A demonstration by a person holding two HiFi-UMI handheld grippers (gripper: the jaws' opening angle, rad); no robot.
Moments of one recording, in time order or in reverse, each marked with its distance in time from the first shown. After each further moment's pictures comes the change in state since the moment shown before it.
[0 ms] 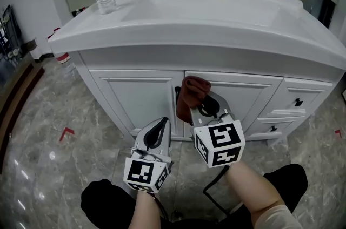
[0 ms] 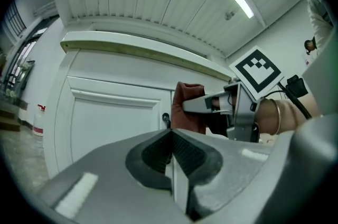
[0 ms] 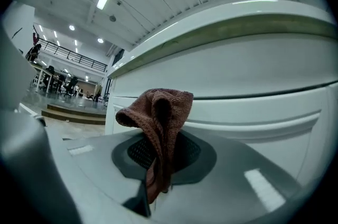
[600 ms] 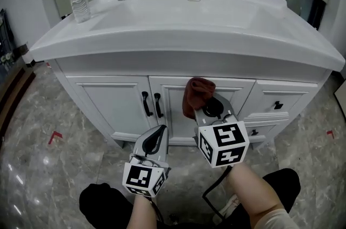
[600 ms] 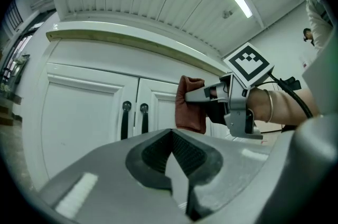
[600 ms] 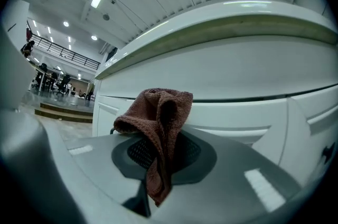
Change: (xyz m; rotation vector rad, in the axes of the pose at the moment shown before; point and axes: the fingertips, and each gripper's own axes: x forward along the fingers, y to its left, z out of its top) left arm 0.035 -0.077 -0.022 -0.022 0.021 -0.045; right arm -0.049 -0.092 -0.001 0.007 0.014 -0.074
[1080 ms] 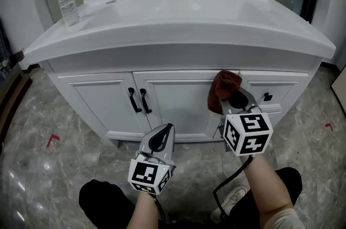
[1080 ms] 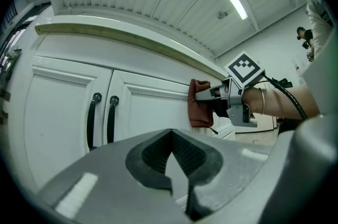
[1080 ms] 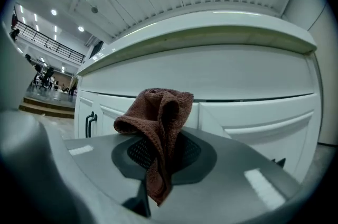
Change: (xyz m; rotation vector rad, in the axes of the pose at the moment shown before) left arm 0.019 -0.058 -0.011 0.007 0.014 -0.081; right arm -0.061 -0.104 -0.007 0.009 0.035 -0.162
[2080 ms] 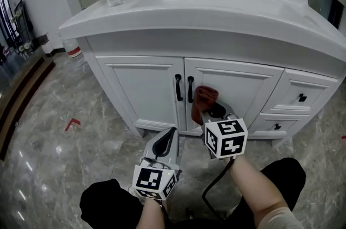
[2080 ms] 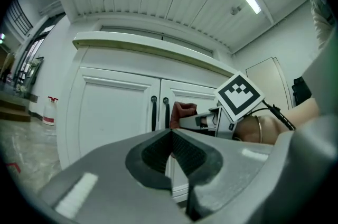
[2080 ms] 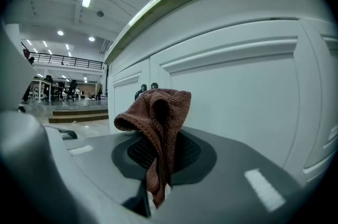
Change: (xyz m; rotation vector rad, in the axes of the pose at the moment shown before) left arm -0.097 0.073 -0.006 -0.029 0.030 0.191; right arm 0.059 0.184 -0.086 0.103 0.122 0.271
